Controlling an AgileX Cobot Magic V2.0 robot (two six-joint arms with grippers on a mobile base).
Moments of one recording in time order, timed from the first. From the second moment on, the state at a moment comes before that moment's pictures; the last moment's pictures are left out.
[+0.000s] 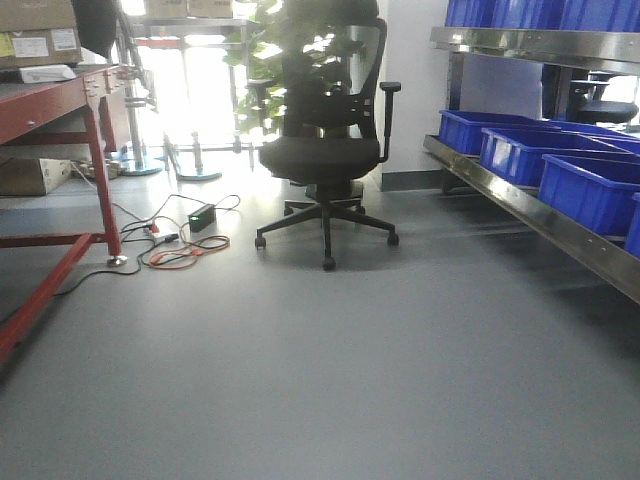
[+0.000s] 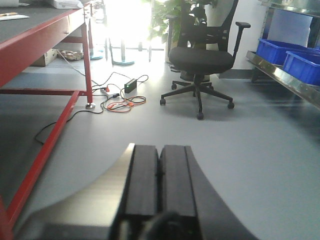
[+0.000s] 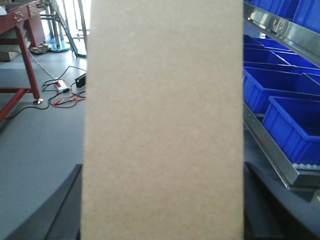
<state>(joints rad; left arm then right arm) -0.03 -0.01 0.03 -0.08 0.12 0.05 0.17 0.21 -0.81 -0.18 0.86 0.18</state>
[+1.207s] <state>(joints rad) -0.03 -0.01 0.03 -0.08 0.12 0.05 0.17 0.21 -0.81 -0.18 0.86 0.18</state>
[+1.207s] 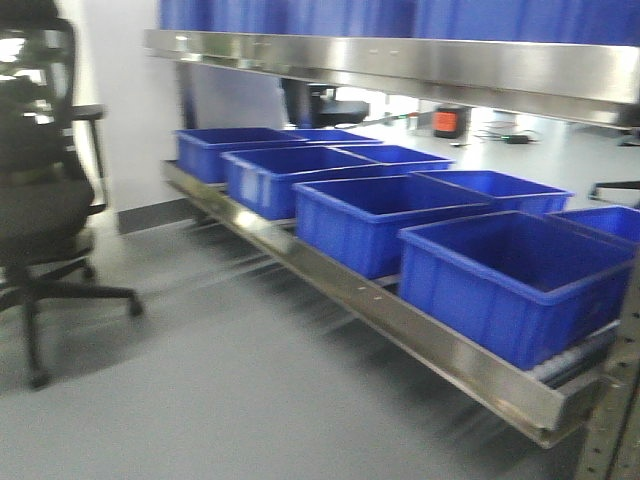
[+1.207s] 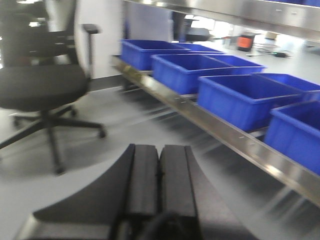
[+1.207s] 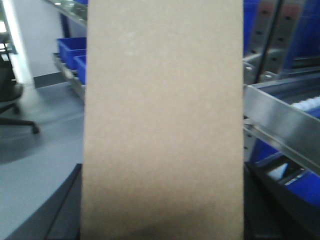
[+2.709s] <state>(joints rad) -0.03 -0.01 0.03 -0.08 0.12 0.05 0.17 0.21 -0.81 -0.18 0.86 0.18</state>
